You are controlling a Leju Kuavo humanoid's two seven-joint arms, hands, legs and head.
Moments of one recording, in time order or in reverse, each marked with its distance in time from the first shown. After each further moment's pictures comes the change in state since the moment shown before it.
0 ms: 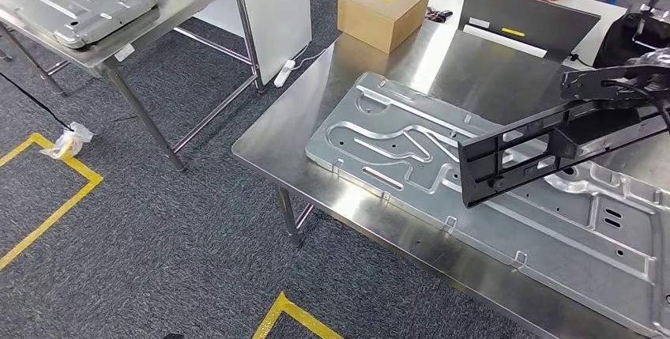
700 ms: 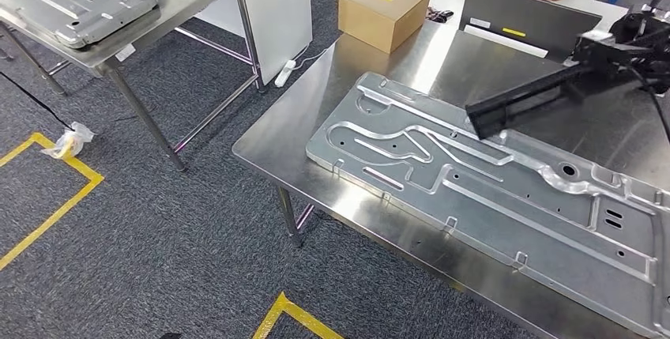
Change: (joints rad) left arm 0.000 -0.001 0.013 0.000 -0.010 0.026 -0.024; right arm 0.081 -0.033 0.002 -0.043 0.089 -0.723 0.255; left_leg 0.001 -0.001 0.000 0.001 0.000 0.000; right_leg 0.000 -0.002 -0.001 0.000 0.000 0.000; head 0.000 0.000
